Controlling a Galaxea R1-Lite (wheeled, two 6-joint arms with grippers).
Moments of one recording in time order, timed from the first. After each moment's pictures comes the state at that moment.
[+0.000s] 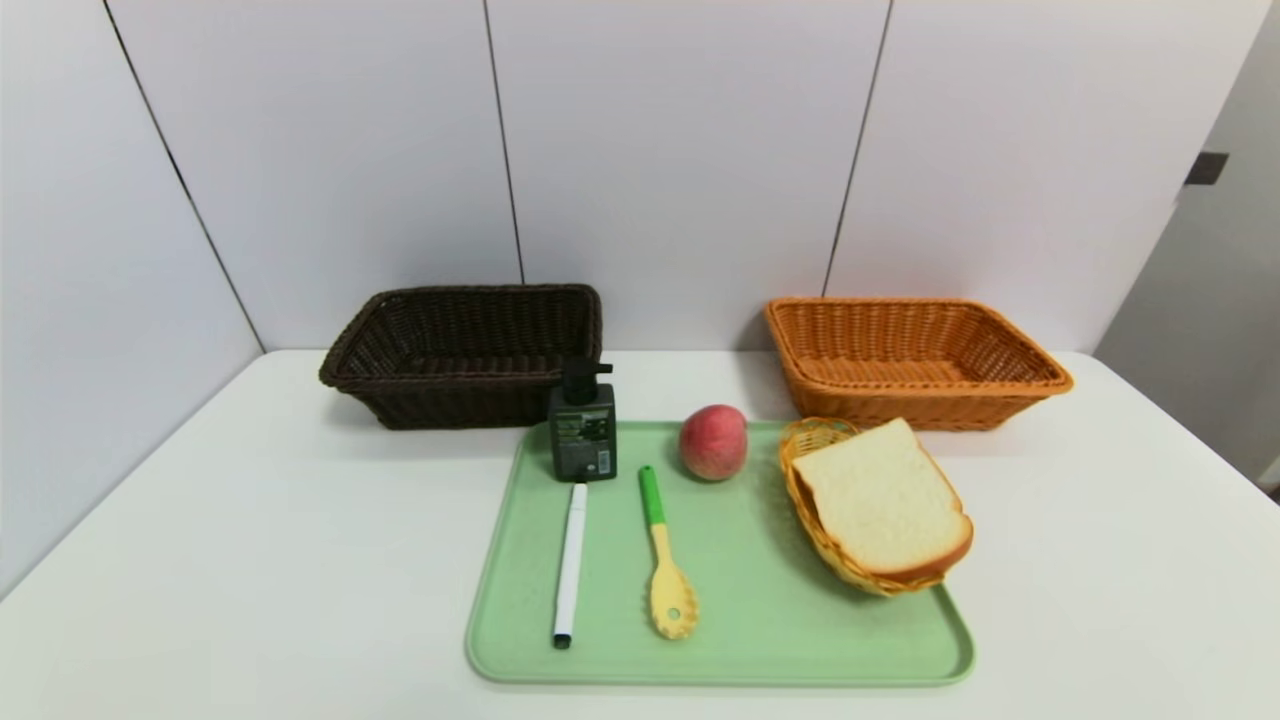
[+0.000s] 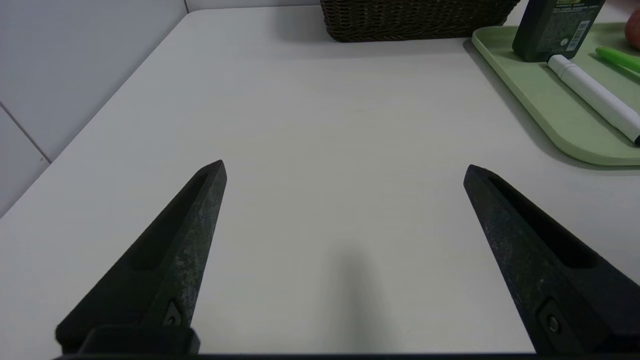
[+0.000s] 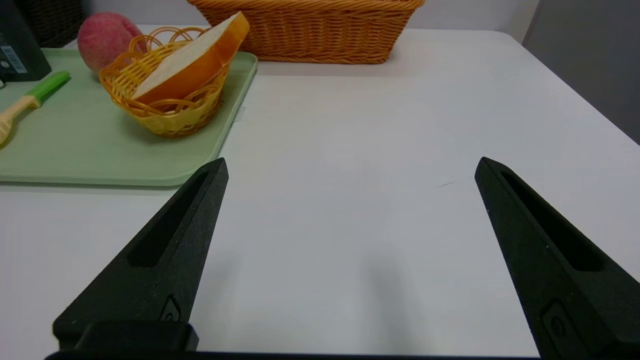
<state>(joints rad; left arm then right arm) 0.00 0.00 0.00 0.00 0.00 0.00 -0.01 0.00 0.00 0.00 0.01 -0.02</state>
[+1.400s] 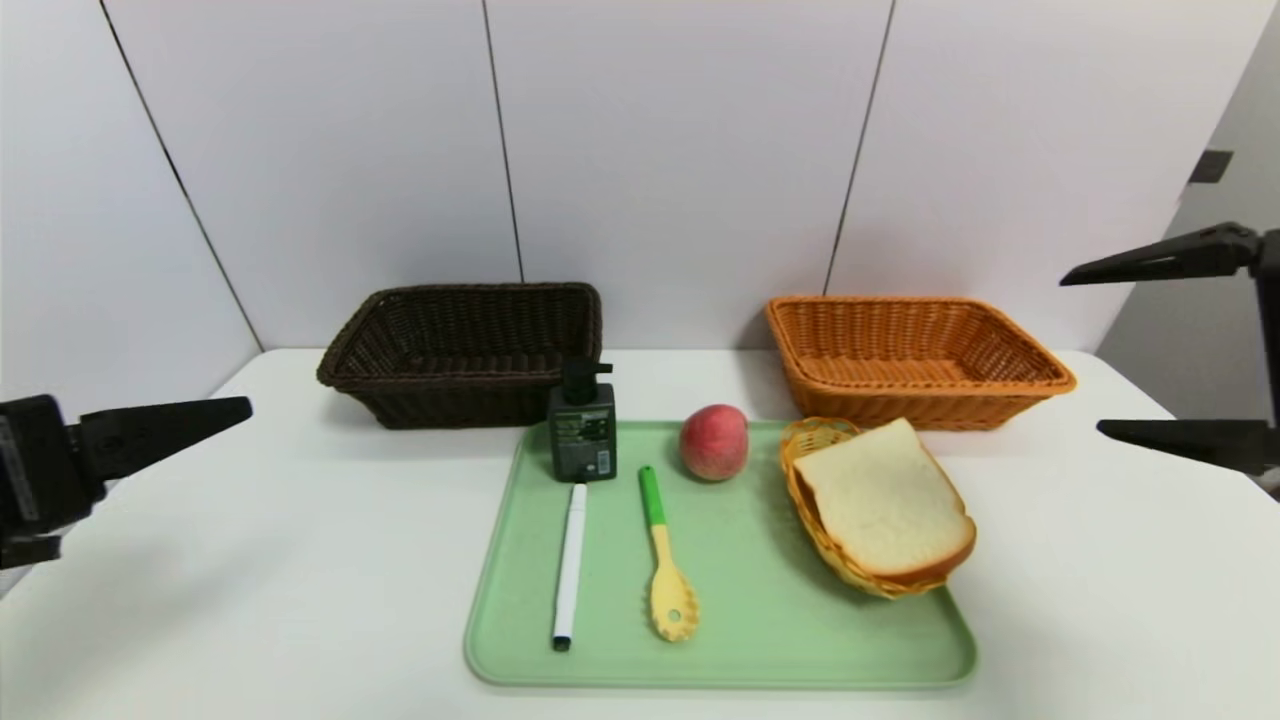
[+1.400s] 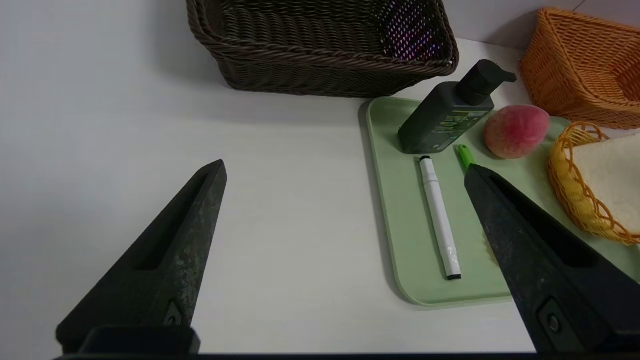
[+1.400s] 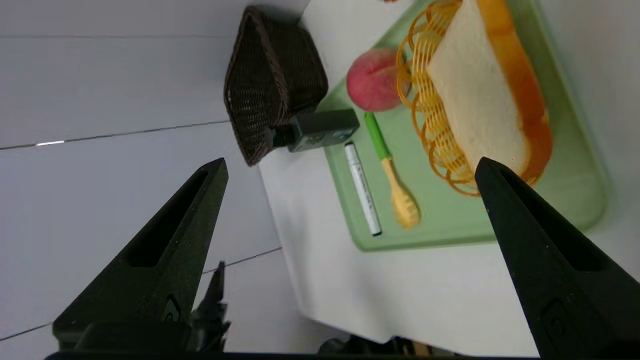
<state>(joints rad) -0.12 0.99 -0.80 0.11 -0.11 -0.27 0.01 1.29 -1.15 0.42 0.54 1.05</state>
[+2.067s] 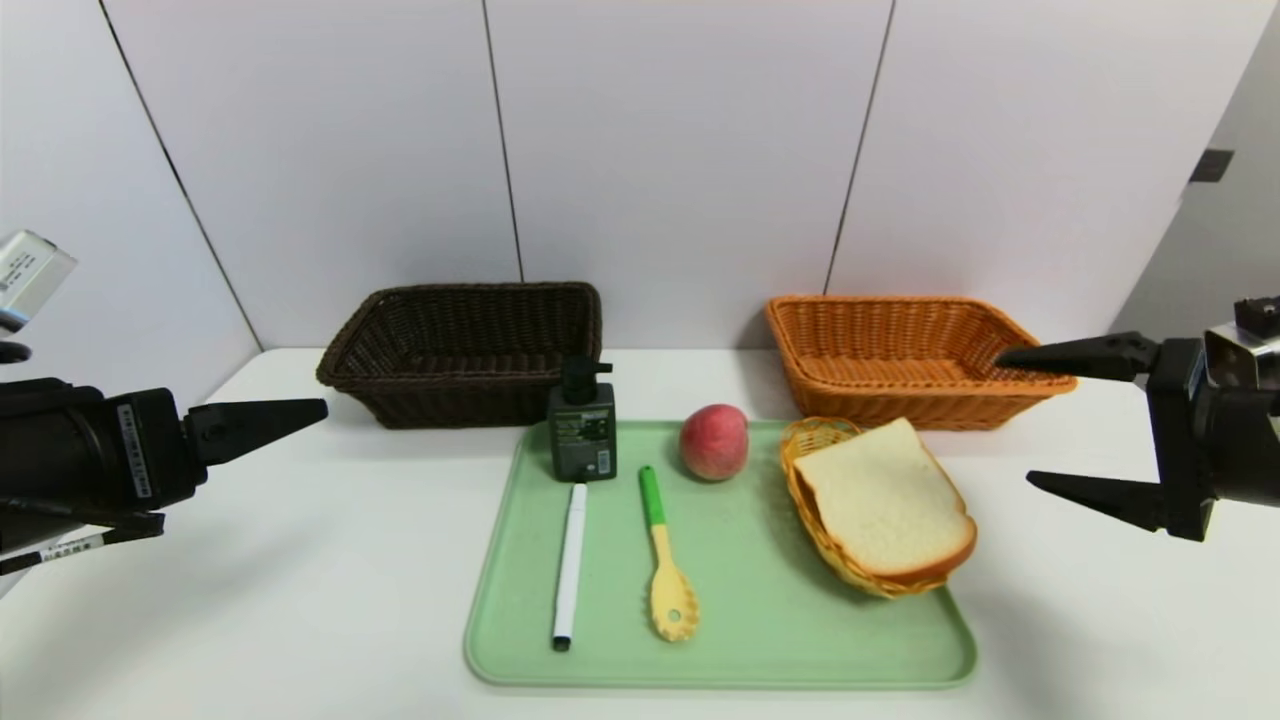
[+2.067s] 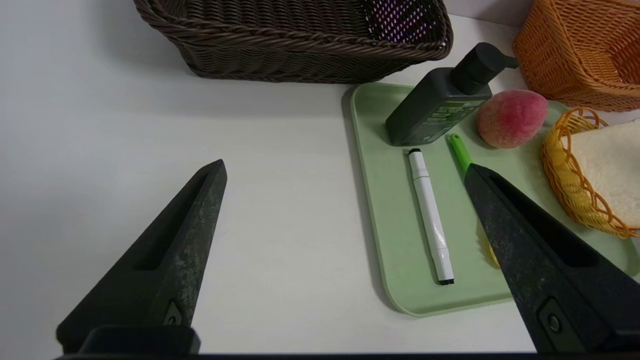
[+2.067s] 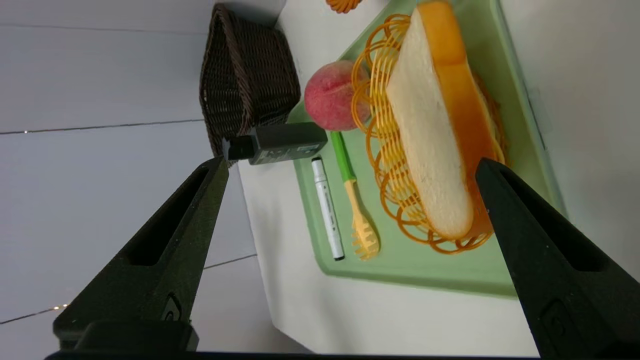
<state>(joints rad) -0.18 1.10 -0.77 0.02 -0.12 -0.30 0.00 1.32 -0.75 -0.07 0.55 1.01</state>
